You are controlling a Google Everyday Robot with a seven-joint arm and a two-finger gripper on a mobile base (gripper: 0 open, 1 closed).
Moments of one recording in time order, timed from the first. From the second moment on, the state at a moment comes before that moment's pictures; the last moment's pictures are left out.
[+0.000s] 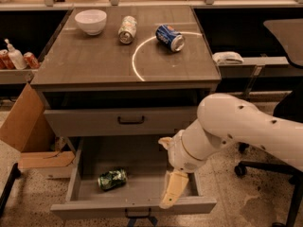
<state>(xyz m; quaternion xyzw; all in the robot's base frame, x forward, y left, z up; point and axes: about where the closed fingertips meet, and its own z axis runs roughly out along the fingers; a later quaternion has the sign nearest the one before) 0.396 -0.037 0.690 -0.66 0.70 0.19 0.18</state>
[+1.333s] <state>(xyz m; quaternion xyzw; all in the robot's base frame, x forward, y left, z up) 0.413 0.014 0.644 -0.66 0.69 0.22 0.19</state>
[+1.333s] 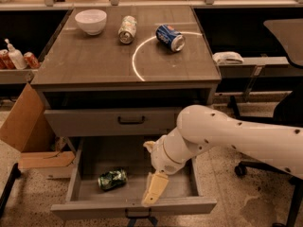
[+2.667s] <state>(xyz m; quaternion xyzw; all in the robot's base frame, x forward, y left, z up) 0.447 0.089 0.541 -0.65 0.71 0.22 0.18</state>
